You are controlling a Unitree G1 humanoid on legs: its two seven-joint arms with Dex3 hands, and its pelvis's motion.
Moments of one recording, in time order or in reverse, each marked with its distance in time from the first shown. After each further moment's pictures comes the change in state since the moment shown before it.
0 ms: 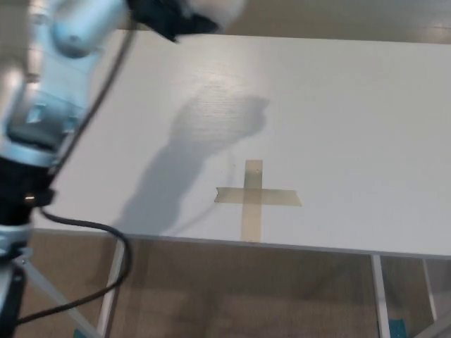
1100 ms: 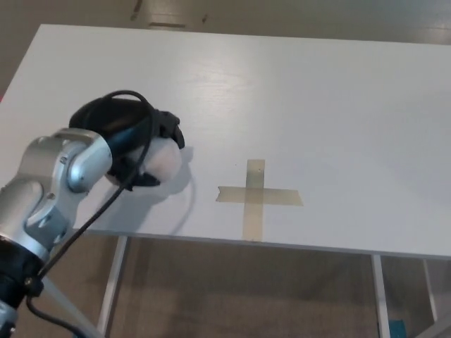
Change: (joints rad) left_arm 0.283 0.026 -0.231 0.308 0.150 -0.140 0.129; right_arm 0.002 0.003 0.014 0.001 -0.002 0.001 0.001
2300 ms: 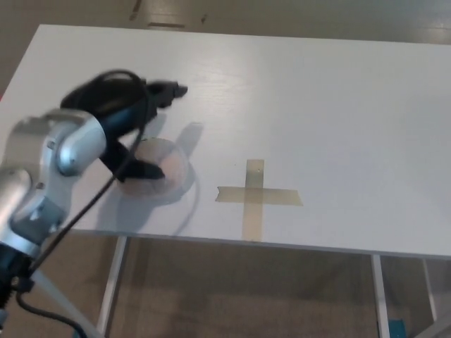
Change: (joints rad) left_arm 0.000 0.053 0.124 -0.295 -0.026 0.112 -0.174; right_arm -0.011 0.000 -0.010 0.001 0.001 0.002 0.001
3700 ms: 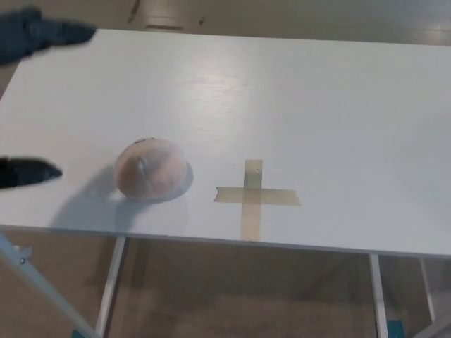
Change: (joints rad) left_arm 0.515 0.087 0.808 -0.702 -0.638 0.041 -0.262; right_arm 0.032 -0.003 0.025 0.002 -0.002 0.000 -0.005
